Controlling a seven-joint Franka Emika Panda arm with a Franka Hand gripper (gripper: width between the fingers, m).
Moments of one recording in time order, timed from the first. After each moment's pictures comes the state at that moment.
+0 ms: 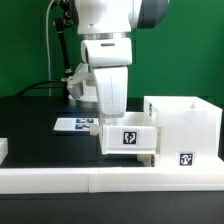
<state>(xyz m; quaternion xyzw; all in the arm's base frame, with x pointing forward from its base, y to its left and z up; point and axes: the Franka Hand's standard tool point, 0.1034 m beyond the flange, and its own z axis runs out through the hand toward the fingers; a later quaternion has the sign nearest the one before) 0.547 -0.014 0.057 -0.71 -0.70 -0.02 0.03</state>
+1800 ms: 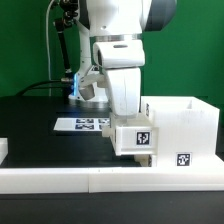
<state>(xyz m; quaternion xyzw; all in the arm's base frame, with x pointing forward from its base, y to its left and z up) 0.547 0.005 0.056 -0.71 -0.71 -0.03 0.03</state>
